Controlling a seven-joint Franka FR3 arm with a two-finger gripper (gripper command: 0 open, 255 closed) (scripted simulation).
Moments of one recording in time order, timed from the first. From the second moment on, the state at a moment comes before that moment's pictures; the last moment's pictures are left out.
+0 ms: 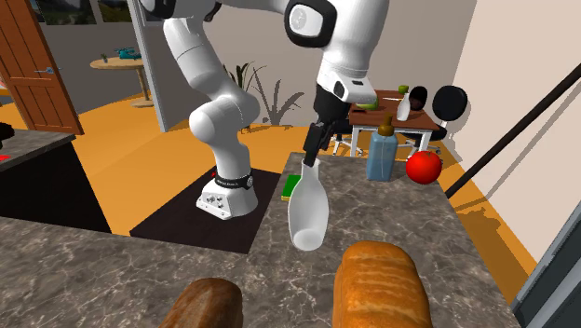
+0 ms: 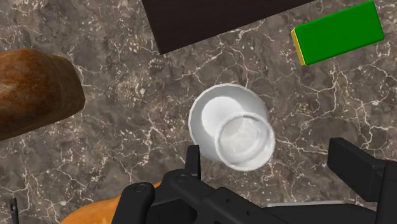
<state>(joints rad) -0.13 -0.52 -0.16 -2.45 -0.13 1.71 -0.13</state>
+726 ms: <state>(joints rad) -0.14 -0.49 -0.18 -2.54 -0.15 1.83 -0.14</state>
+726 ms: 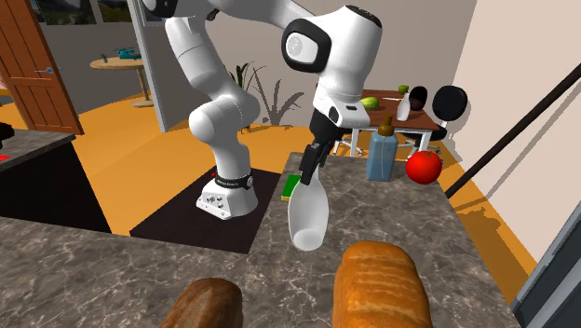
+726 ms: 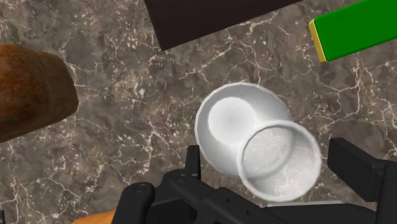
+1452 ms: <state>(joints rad) -0.14 -0.49 -0.18 -2.54 -0.15 1.84 -0.14</state>
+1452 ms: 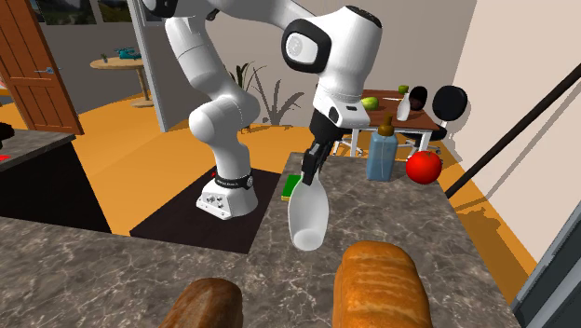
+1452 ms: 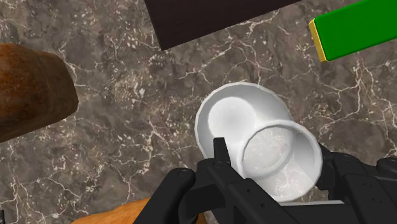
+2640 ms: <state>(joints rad) -0.14 -0.54 -0.16 -2.39 -0.14 1.64 -0.15</state>
